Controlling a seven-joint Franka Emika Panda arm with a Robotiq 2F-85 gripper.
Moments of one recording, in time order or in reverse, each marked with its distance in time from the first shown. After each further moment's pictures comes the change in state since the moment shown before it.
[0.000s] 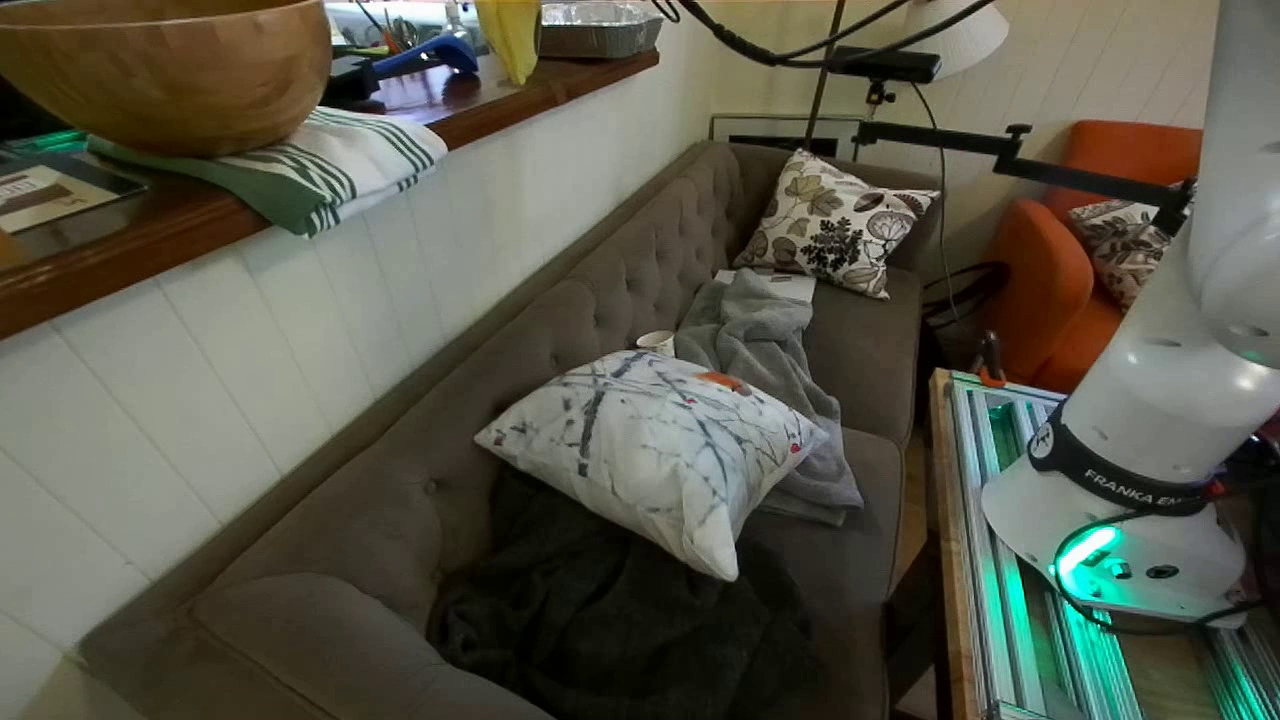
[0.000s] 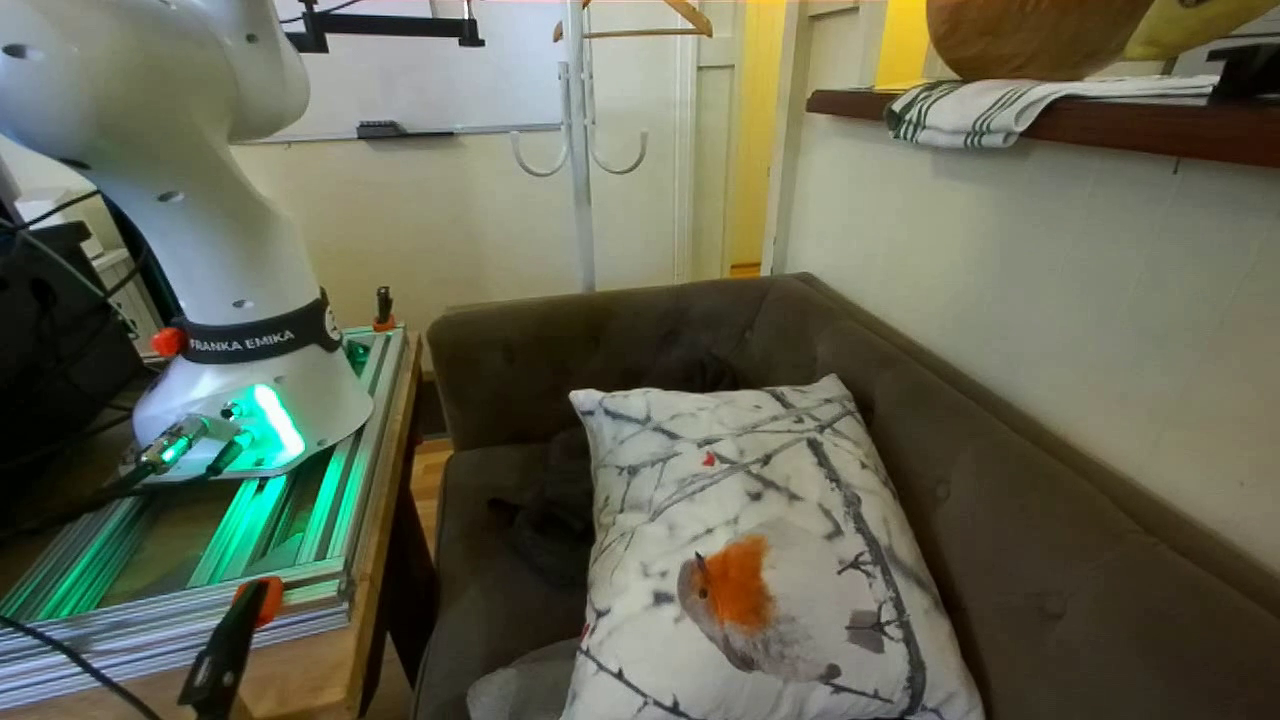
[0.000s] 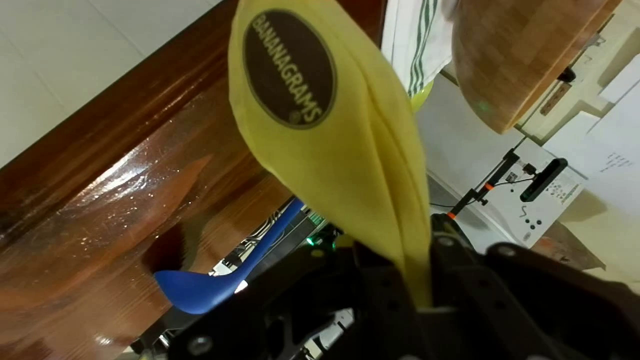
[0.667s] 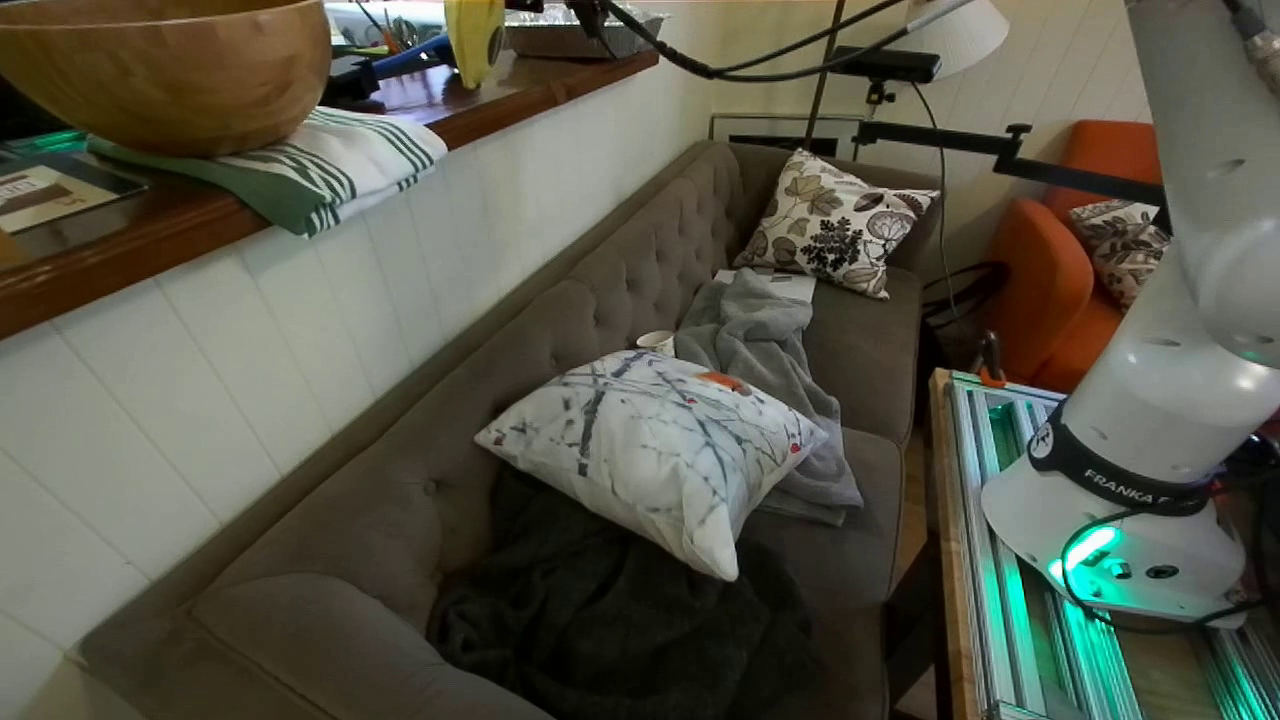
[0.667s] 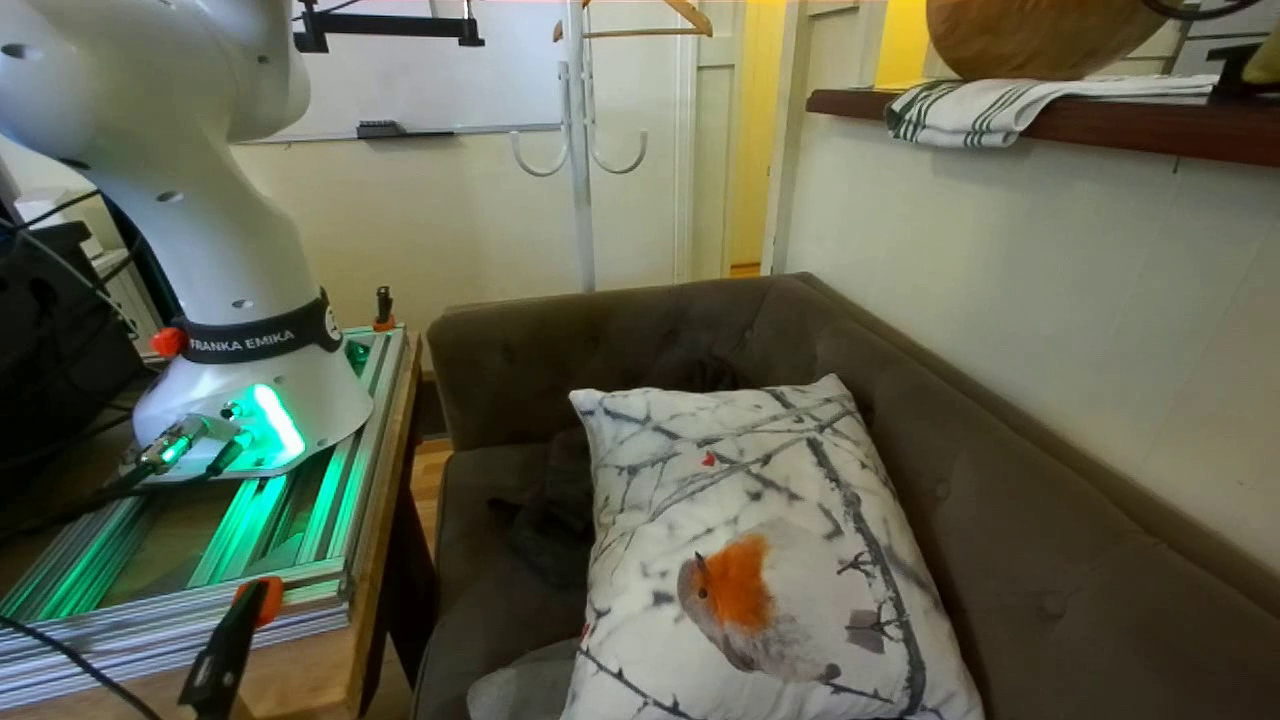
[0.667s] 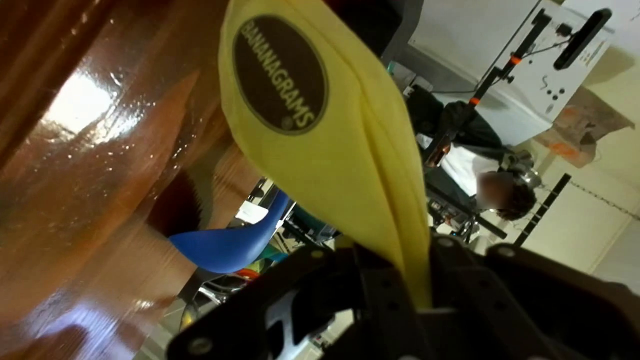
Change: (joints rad) arm -0.007 0.243 0.052 0.242 0.205 0.245 0.055
